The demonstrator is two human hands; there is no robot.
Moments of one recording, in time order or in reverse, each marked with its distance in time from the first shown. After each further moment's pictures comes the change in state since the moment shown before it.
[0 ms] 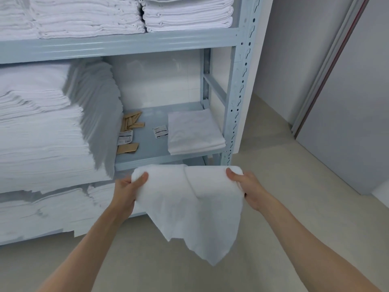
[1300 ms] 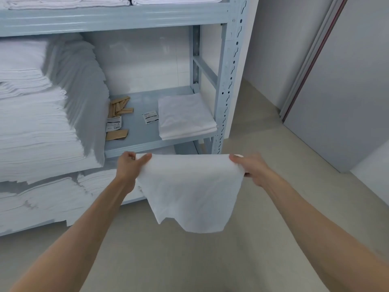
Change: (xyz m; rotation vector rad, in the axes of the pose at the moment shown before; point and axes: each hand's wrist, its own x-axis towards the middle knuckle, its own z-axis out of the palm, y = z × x) left_hand 0.015 0.007 0.026 0.192 0.100 0.016; right_hand -0.009 -0.002 -0.024 -0.206 0.285 0.048
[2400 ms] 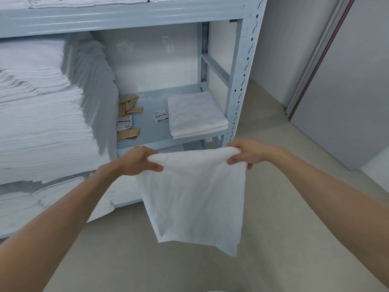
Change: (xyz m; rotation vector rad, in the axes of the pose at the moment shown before) left_hand 0.029 0.041 -0.061 1.001 -0.642 0.484; right_hand 0.011 -0.053 0.045 -0.978 -0.479 -0.407
